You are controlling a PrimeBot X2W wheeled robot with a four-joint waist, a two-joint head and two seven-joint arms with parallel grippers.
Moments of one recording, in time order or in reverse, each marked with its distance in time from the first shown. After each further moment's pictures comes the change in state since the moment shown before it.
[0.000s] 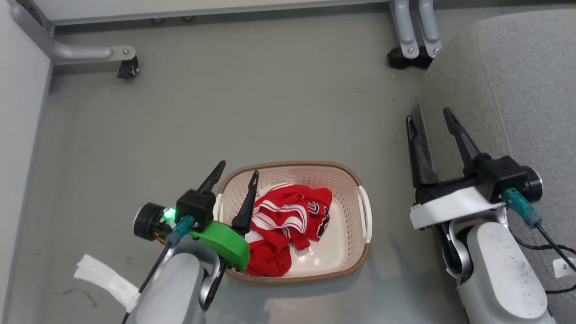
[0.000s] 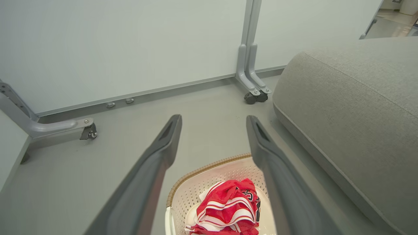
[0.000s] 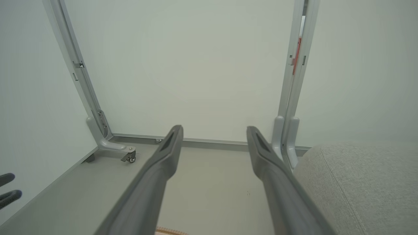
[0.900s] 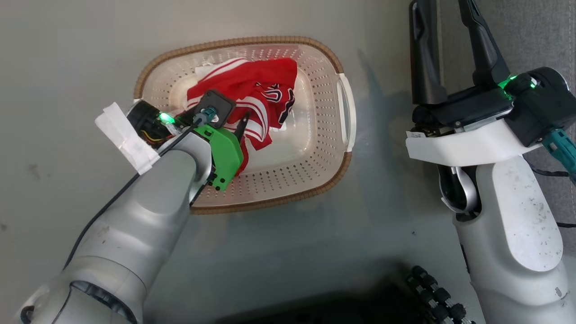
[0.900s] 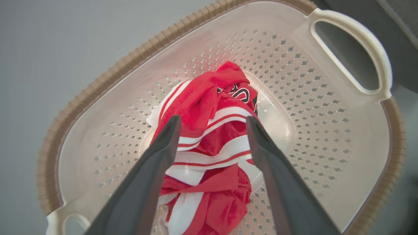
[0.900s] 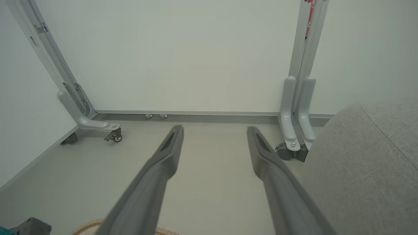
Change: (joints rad) left arm -0.627 0.018 -0.481 0.612 -0.202 0.000 0.118; right arm -0.248 -0.001 0.066 -0.191 0.061 0.000 -0.006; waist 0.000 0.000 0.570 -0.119
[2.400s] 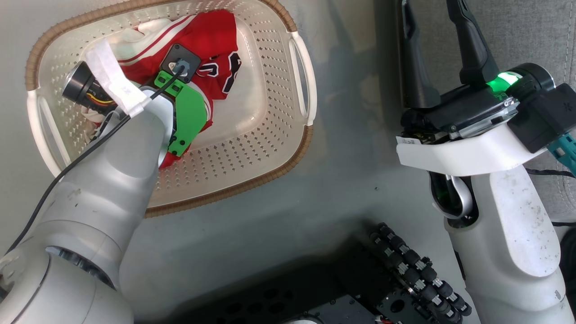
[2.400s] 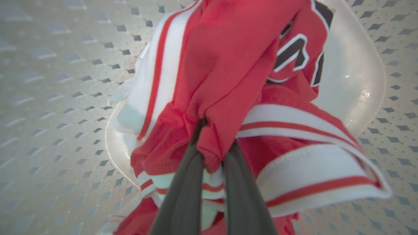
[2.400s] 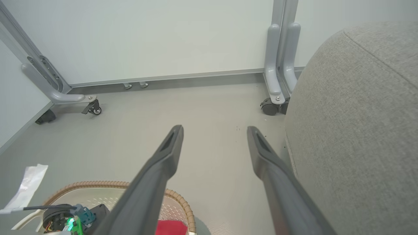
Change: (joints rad) left arm -0.184 0.037 -0.110 0.157 0.037 0.147 0.266; right arm 0.000 0.000 0.063 -0.069 0.108 0.000 -0.001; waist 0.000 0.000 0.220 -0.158
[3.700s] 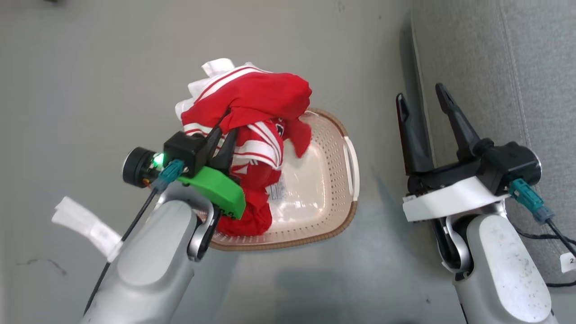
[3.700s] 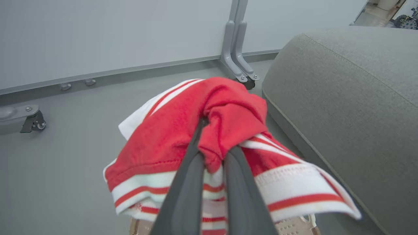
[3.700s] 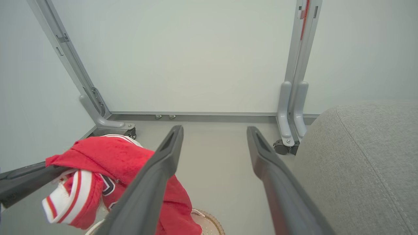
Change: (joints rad) left arm 0.541 0.057 0.331 -0.732 -0.123 -0.022 -0.382; right arm 0.227 0.002 -0.075 0.105 -0.125 0.000 0.070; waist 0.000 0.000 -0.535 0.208
